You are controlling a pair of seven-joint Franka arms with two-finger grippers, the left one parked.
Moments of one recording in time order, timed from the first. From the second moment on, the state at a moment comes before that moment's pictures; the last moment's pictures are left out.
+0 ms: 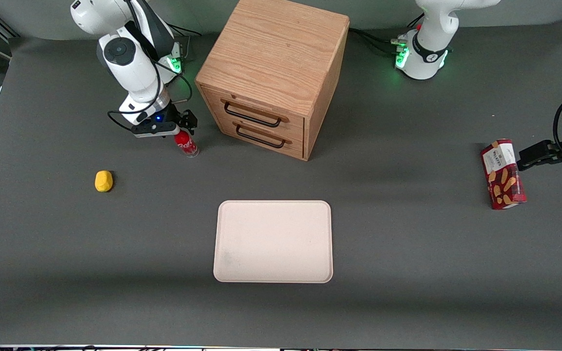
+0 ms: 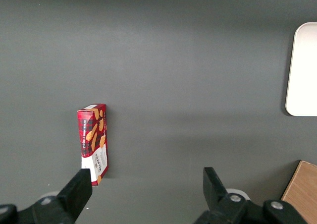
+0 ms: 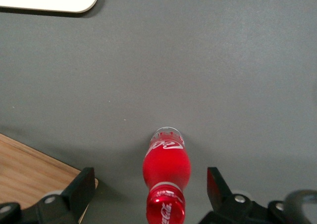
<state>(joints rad) 0.71 -0.27 -0.28 -2.68 -0.16 2.48 0.52</state>
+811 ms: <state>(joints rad) 0.71 -0.27 -0.29 -2.69 -0.16 2.45 0.52</state>
